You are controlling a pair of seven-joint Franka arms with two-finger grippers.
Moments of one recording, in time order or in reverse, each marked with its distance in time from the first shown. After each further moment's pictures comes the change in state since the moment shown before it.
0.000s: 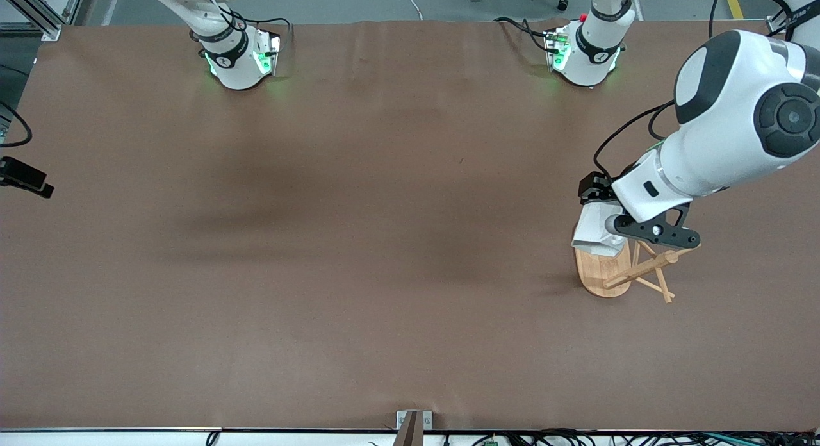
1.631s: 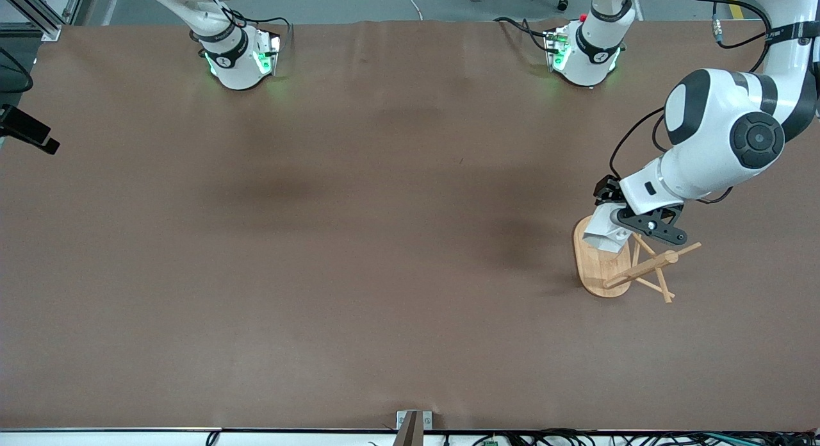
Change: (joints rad) left arm 0.022 -0.080 0.091 -0.373 -0.004 0.272 0.311; right arm 0.050 -0.095 0.030 0.029 0.008 -0.167 0.121
